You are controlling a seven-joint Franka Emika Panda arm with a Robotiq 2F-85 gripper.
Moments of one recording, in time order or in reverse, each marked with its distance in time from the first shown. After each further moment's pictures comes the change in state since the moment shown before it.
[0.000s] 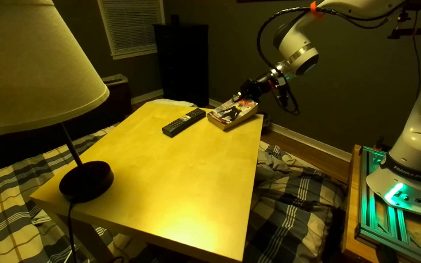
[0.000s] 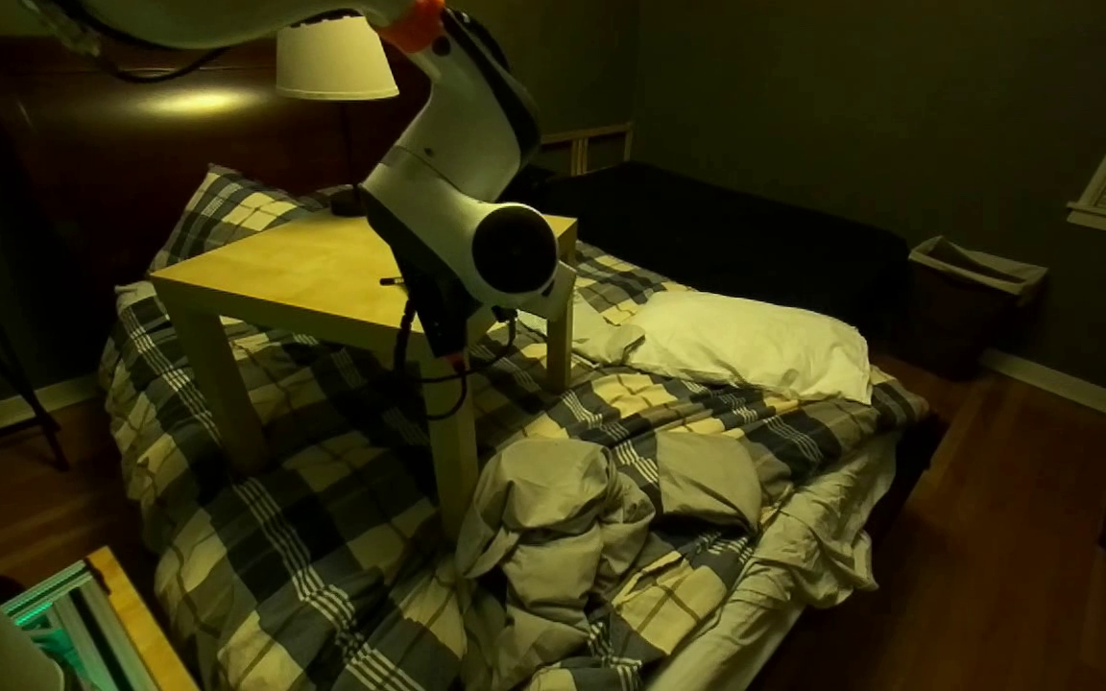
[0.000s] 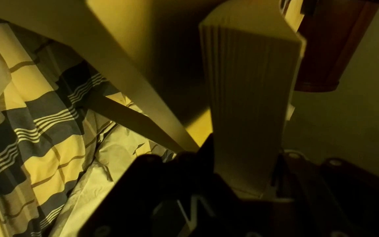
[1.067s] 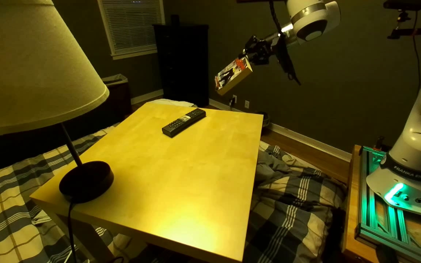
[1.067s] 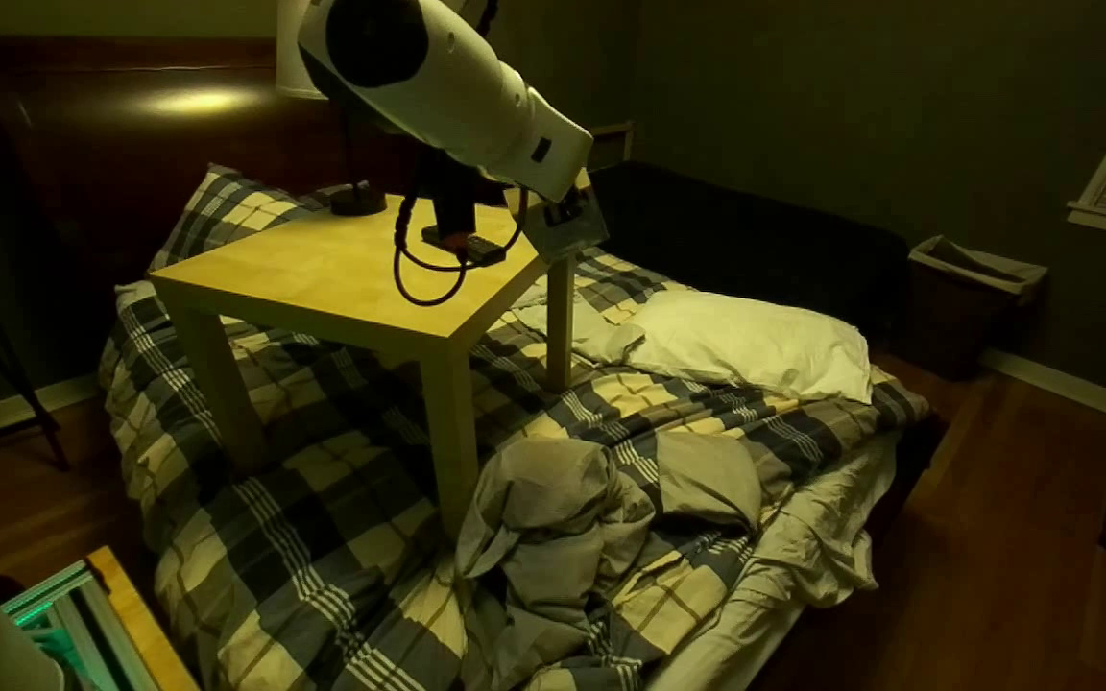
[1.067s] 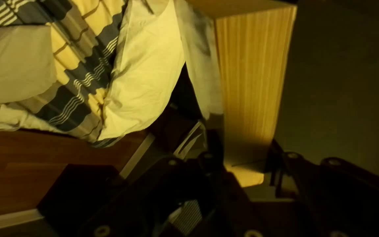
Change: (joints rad) arm 0.028 -0.180 0.082 0.127 0.180 0.702 0.176
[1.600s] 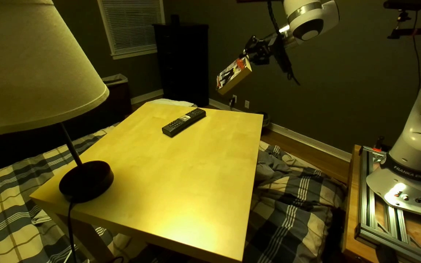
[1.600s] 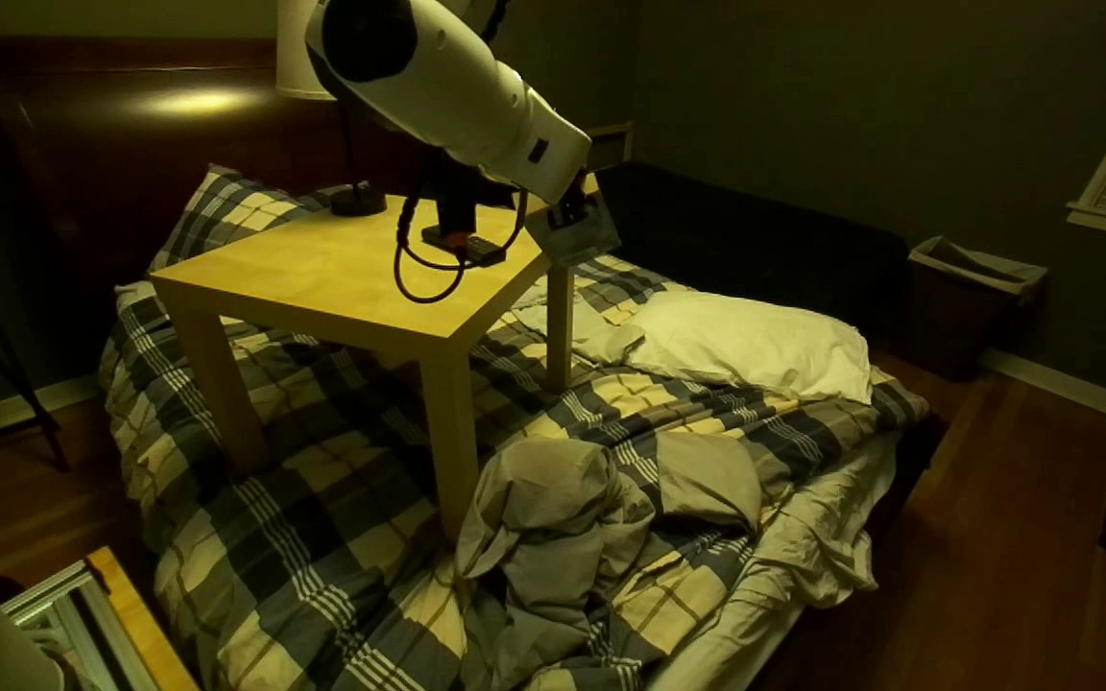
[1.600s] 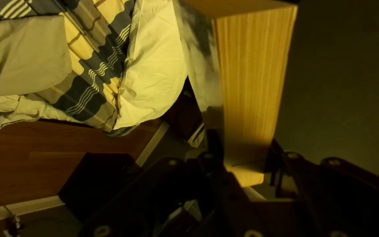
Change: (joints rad) arm 0.000 0.027 0.012 0.031 0.042 0.073 -0.004
